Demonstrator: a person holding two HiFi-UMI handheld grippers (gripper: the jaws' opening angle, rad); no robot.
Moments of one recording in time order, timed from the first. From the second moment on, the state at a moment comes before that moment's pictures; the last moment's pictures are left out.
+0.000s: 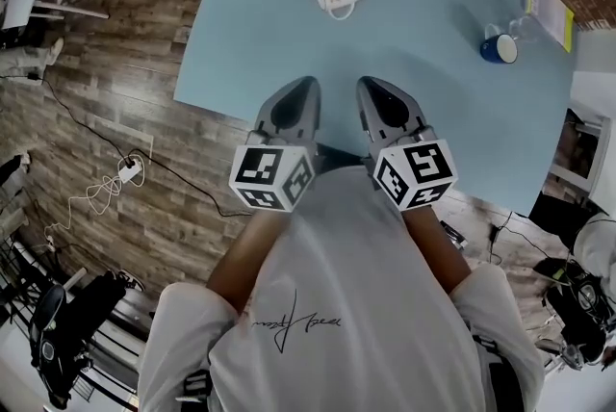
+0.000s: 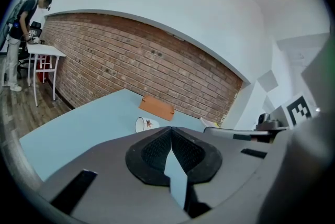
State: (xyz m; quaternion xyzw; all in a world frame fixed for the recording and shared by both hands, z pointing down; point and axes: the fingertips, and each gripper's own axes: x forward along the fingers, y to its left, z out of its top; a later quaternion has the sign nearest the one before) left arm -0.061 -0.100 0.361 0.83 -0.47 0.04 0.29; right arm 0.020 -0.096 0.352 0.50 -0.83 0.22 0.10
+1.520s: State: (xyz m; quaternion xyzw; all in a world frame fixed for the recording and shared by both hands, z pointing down) left arm -0.025 -0.233 0.440 0.82 -0.44 0.10 0.34; right arm 0.052 -0.206 0.401 0.51 -0.81 0.28 0.08
